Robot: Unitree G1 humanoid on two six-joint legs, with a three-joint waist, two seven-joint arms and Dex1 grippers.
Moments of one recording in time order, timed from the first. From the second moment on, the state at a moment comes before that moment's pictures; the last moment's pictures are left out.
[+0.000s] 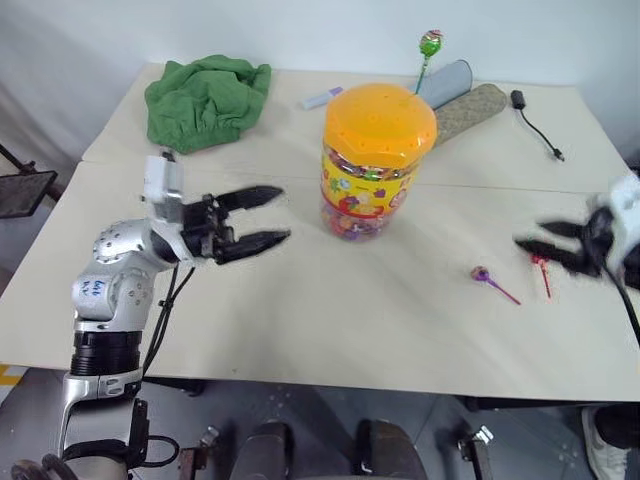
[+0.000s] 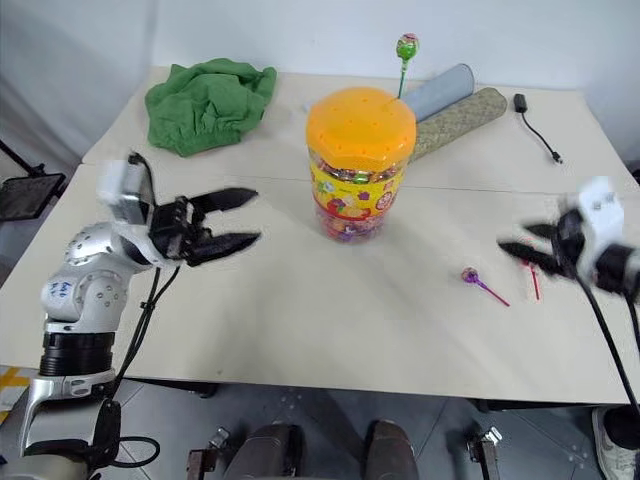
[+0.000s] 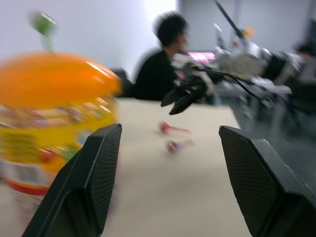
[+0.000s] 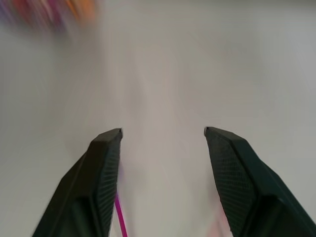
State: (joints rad) left arm -0.60 0.50 0.21 0.01 -0.72 0.32 -1.08; right arm -0.54 -0.92 -0.34 0.00 0.54 0.66 0.86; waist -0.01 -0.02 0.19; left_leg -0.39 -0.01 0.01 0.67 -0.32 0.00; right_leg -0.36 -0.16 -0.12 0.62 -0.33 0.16
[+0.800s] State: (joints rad) left arm -0.60 0.46 0.27 -0.04 -0.75 0.36 -0.90; right arm -1.21 -0.43 -0.13 0.47 0.37 0.55 0.53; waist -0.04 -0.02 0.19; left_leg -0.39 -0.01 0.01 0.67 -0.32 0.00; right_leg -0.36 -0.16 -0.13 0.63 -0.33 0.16
